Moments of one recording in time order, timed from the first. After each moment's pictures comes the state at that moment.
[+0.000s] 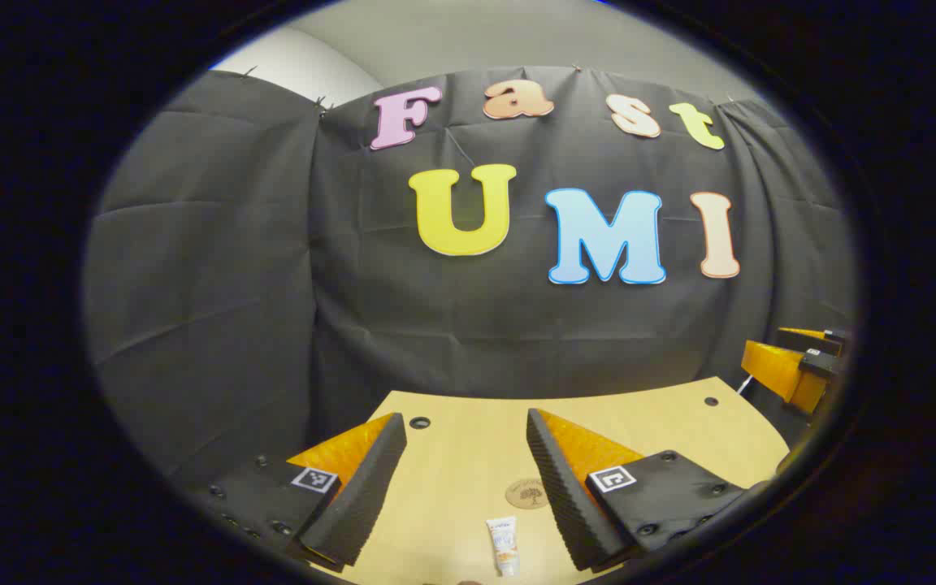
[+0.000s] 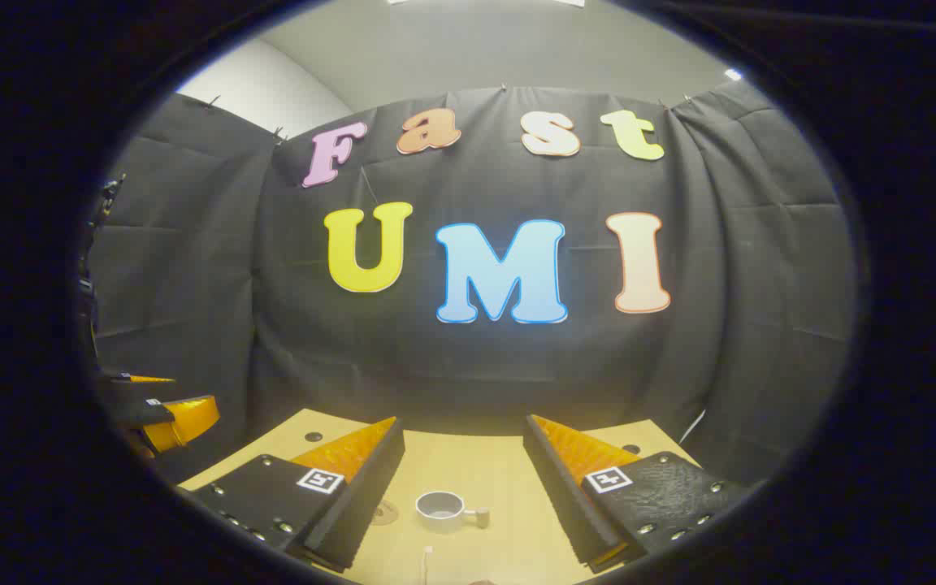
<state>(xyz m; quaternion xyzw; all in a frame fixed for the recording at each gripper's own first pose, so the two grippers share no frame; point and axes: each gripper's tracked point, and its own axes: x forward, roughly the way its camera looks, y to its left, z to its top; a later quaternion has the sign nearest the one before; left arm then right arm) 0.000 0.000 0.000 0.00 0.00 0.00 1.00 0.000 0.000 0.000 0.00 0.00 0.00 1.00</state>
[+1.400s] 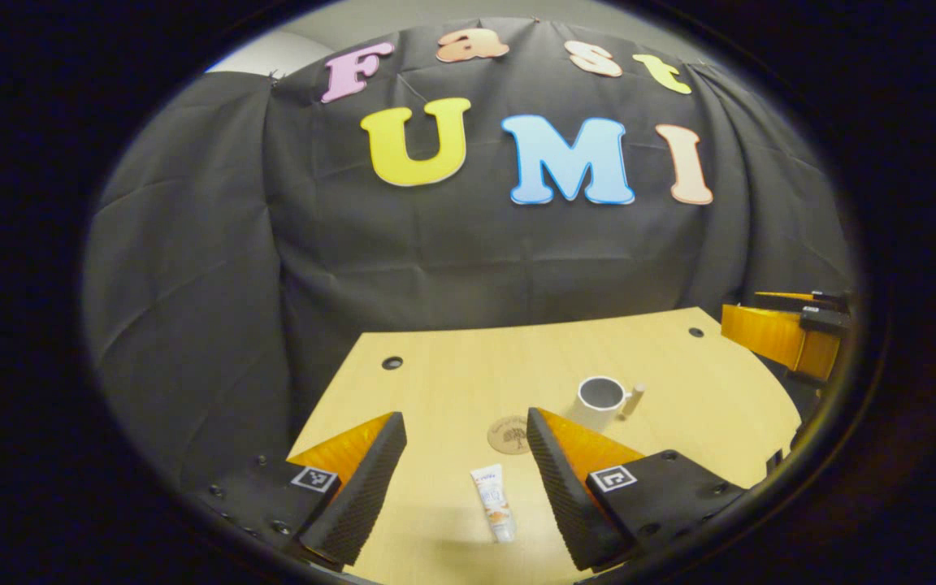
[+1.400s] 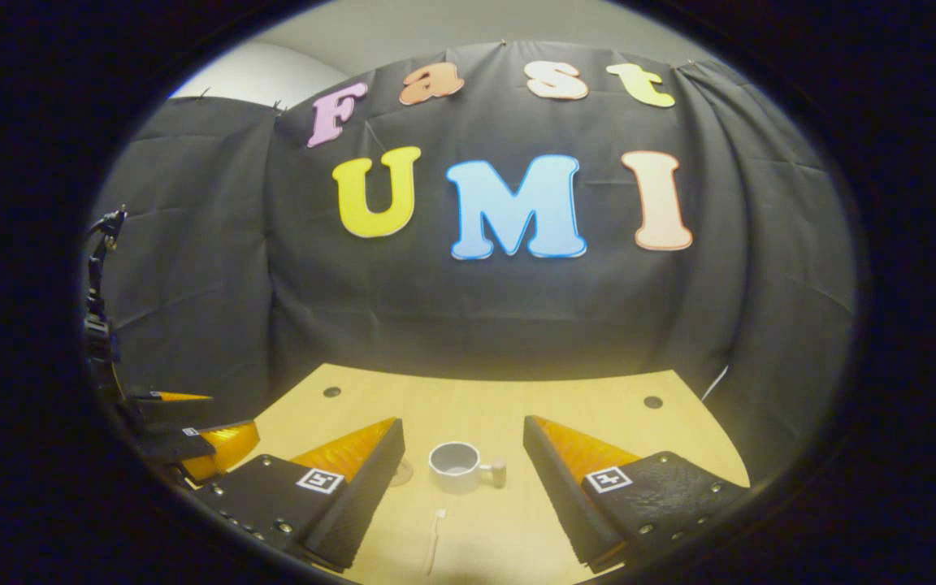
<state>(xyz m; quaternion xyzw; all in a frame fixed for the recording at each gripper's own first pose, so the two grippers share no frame) 0.010 -0.043 -0.116 0.03 0.13 -0.05 0.99 -0.001 0.012 -0.079 0.01 0.11 0.05 0.99</state>
